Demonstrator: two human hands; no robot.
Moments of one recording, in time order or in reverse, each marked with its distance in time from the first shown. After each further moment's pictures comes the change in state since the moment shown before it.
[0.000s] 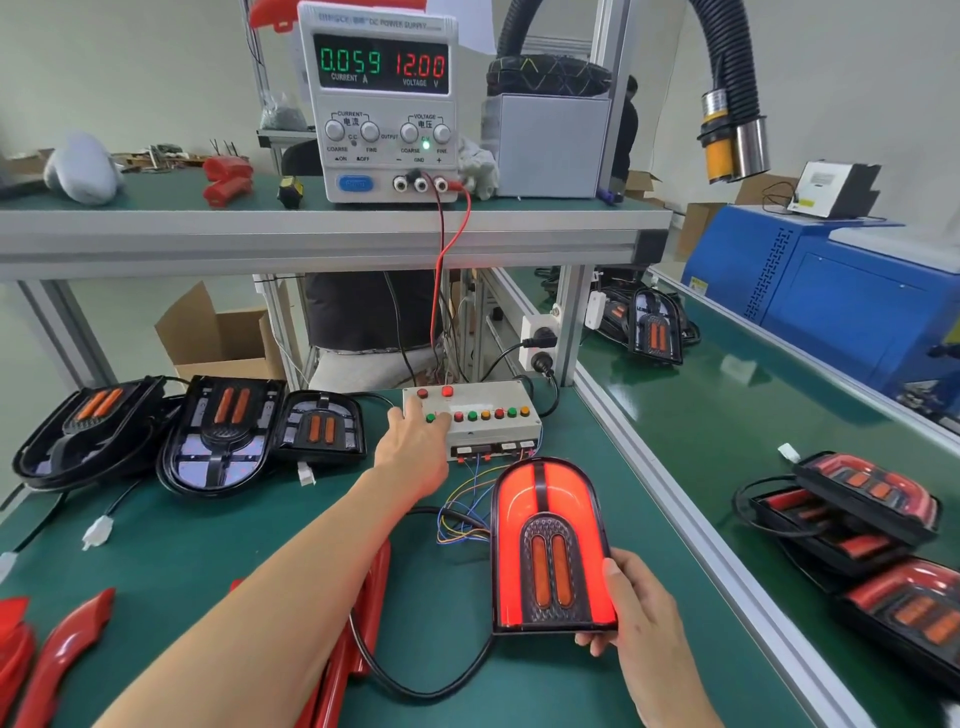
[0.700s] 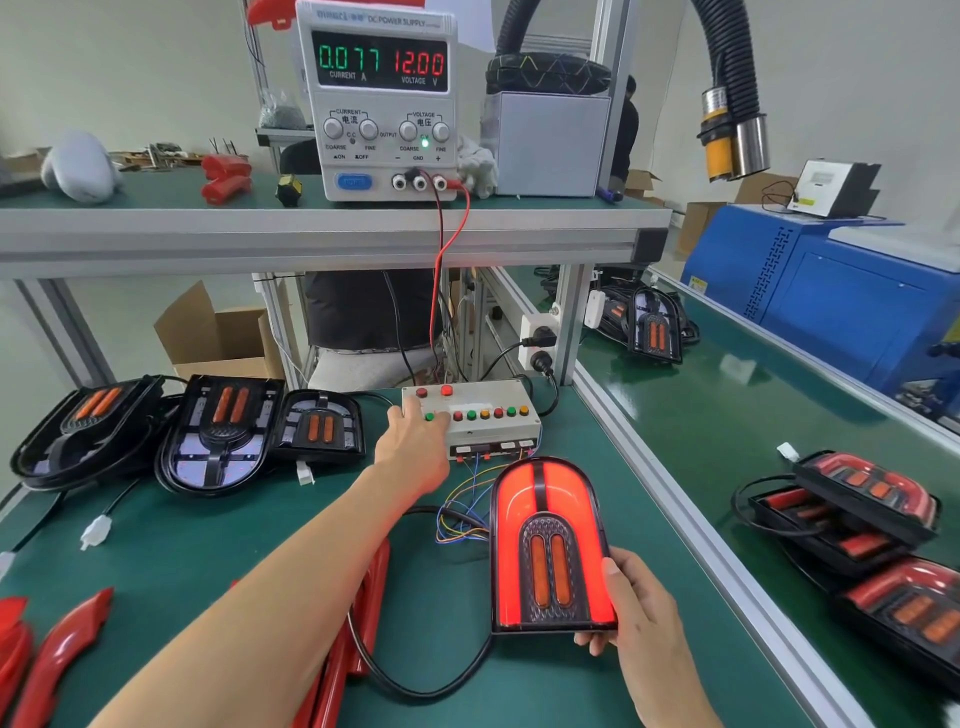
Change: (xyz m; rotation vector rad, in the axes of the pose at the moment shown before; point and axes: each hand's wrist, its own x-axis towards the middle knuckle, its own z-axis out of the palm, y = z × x) left_hand 0.001 0.003 -0.002 -0.016 -0.040 -0.031; right_hand 0.001 0.002 -0.001 0.001 0.000 0.003
